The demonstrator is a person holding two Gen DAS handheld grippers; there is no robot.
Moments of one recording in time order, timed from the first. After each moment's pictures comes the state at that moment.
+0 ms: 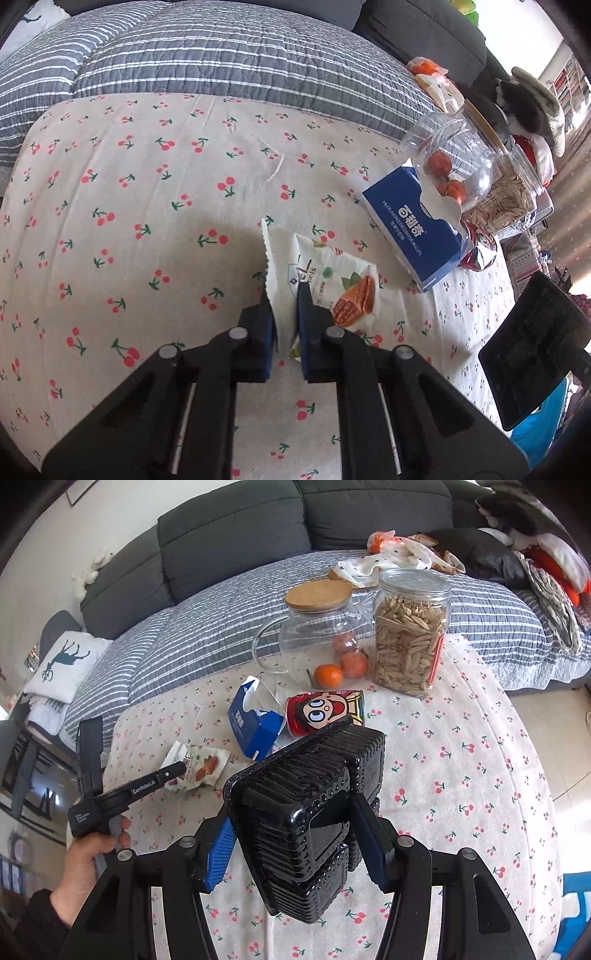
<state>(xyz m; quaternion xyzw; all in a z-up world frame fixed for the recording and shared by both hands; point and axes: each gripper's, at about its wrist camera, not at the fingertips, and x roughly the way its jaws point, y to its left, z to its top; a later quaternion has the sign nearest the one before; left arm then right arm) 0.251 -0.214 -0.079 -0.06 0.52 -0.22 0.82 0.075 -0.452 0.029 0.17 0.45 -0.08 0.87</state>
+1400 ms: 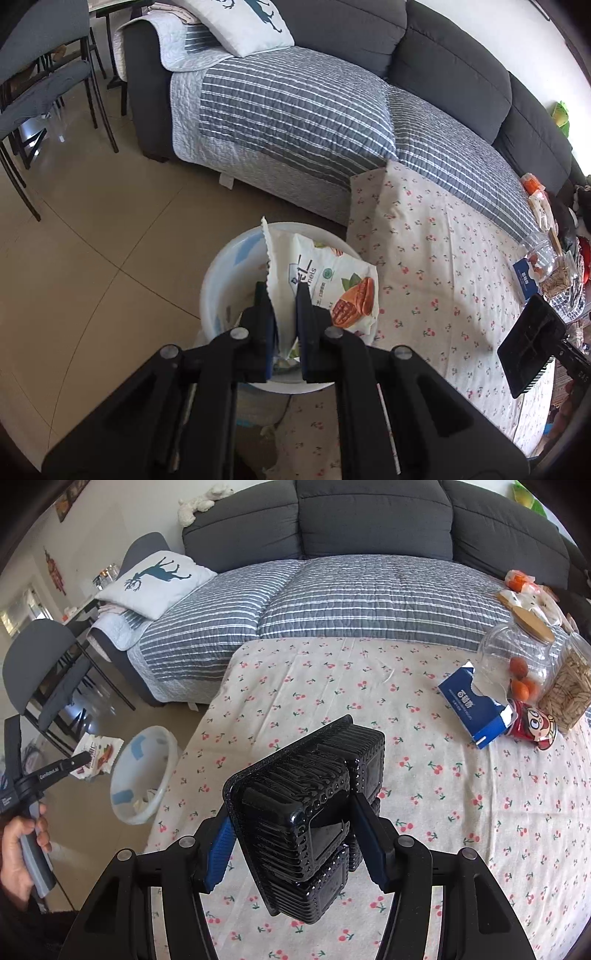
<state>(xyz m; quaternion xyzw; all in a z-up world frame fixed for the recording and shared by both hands) 0.171 0.153 -0.022 -0.11 0.46 0.00 0.88 0.113 -0.215 0.010 0.08 0.46 0.07 0.88</state>
